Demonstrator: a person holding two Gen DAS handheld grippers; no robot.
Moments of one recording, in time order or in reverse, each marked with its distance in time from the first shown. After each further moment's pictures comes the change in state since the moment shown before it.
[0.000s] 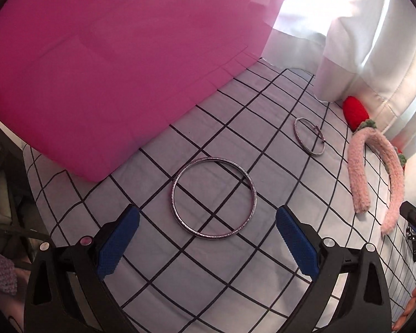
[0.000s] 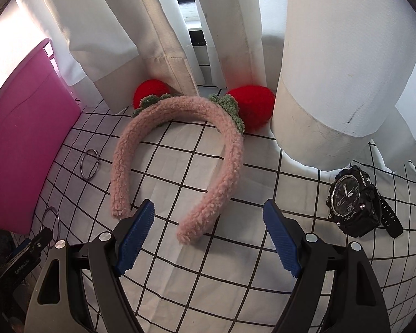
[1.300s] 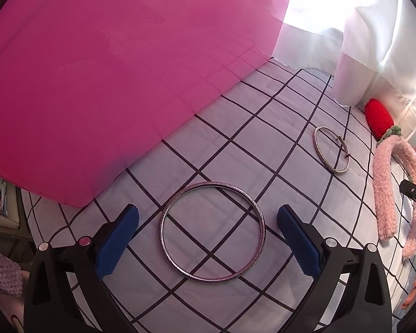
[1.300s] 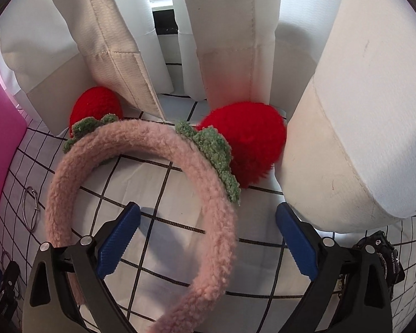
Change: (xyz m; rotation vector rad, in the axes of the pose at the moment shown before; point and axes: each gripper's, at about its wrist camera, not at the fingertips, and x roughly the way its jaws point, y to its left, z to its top) left arm 0.038 -0.021 0.022 0.016 -0.038 0.078; right arm 0.079 -0.005 0.053 0.000 0.011 -0.162
